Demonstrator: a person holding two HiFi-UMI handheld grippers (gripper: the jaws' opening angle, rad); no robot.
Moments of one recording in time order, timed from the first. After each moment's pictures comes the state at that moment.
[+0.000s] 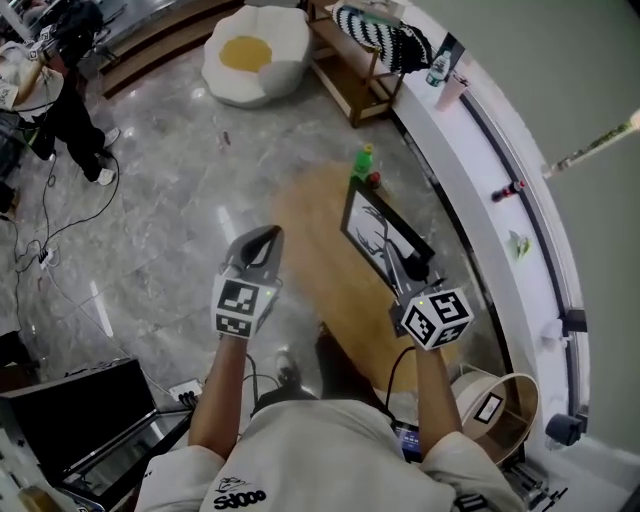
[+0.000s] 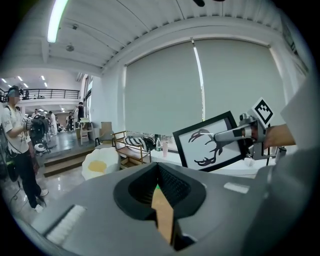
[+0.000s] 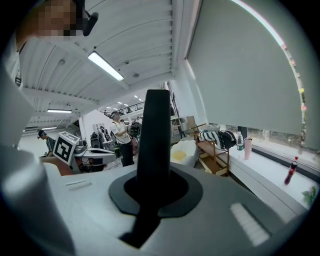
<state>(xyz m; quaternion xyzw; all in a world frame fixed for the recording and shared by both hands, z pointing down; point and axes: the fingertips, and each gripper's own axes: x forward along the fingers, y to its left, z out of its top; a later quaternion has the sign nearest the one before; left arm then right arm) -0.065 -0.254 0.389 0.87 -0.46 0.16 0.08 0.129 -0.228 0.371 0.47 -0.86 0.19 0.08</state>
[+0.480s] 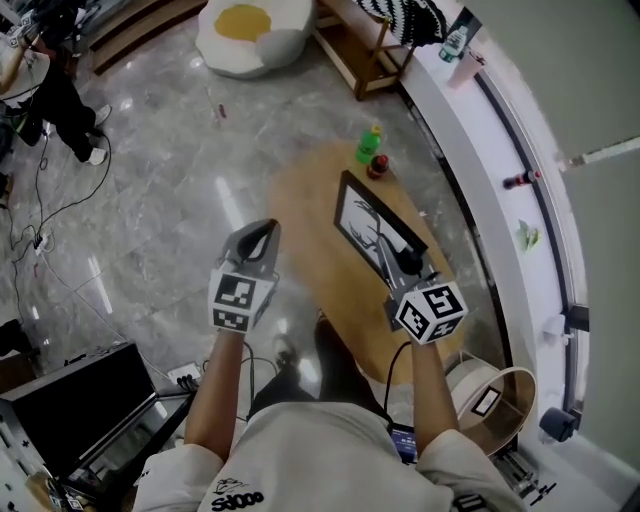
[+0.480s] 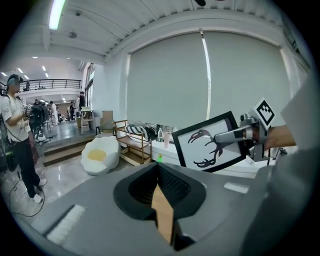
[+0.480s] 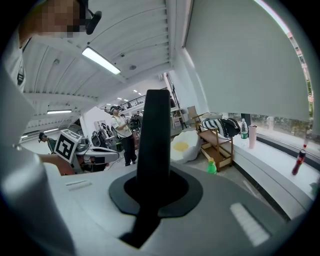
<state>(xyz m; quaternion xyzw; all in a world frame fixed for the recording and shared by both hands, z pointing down) -0.066 -0.284 0.456 0.86 -0.46 0.19 0.12 0.119 -0.260 0.443 0.45 -0.86 0.23 0.10</state>
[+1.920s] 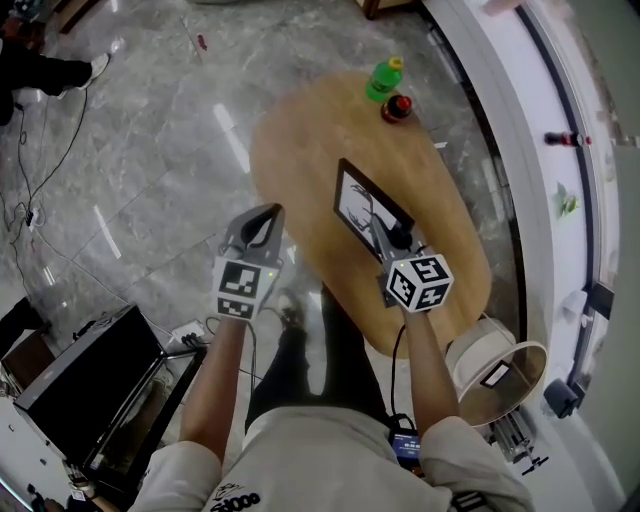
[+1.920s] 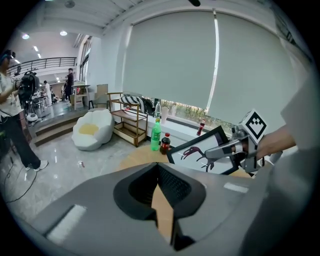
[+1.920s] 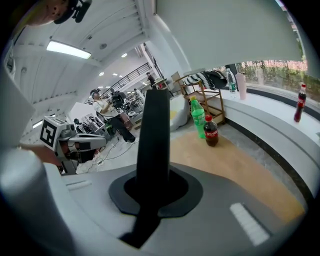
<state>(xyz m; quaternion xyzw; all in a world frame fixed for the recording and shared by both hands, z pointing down) -0.032 -0.309 0.644 0.84 -0.42 0.27 0.20 0.141 -0.283 0.691 0.44 -0.79 0.39 0.17</state>
